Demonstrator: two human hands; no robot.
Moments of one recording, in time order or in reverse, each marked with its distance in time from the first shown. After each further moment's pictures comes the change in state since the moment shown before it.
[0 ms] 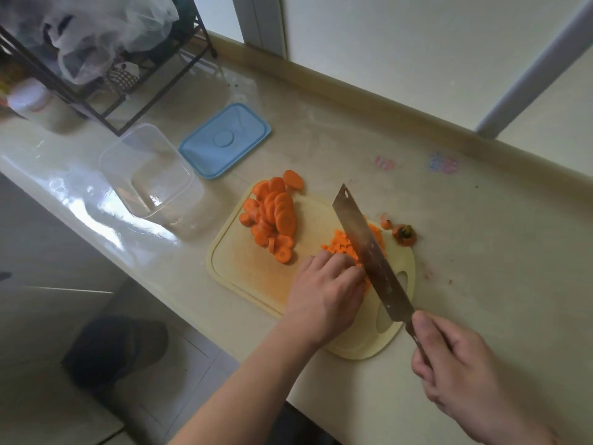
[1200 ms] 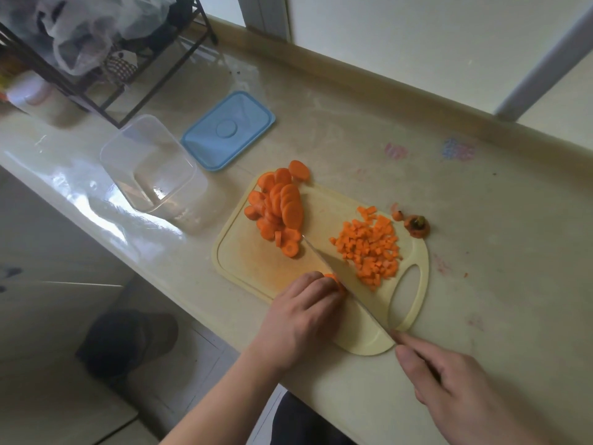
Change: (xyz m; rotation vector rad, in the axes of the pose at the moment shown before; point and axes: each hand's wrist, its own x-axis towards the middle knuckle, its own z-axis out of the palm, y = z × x) left_hand -0.061 -0.038 -0.014 -0.121 -0.076 0.148; right_hand -0.006 0.016 0.011 -0.340 -0.050 -0.055
